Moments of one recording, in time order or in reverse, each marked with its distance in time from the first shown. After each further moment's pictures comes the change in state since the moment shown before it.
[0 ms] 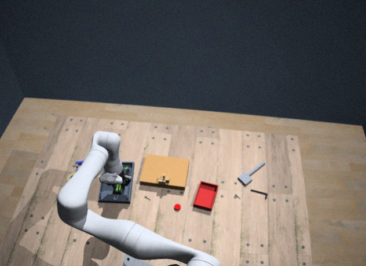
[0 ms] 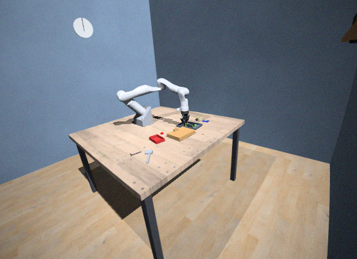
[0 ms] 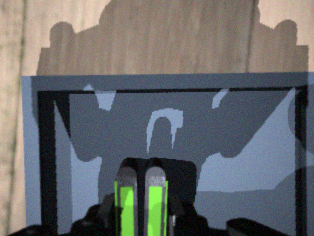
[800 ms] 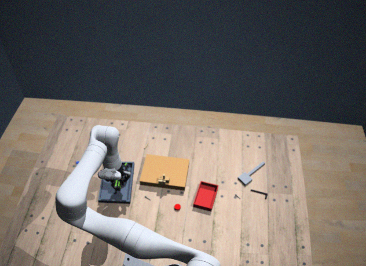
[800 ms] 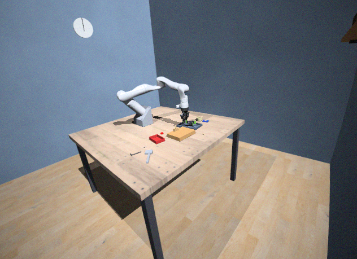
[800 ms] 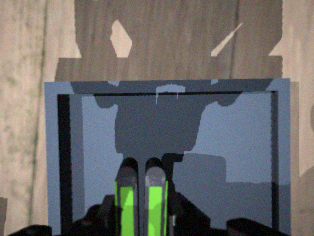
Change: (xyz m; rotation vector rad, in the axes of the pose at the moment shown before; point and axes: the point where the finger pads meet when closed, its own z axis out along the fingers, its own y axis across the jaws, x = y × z) arm 0.000 0.000 -0.032 0.000 0.001 0.000
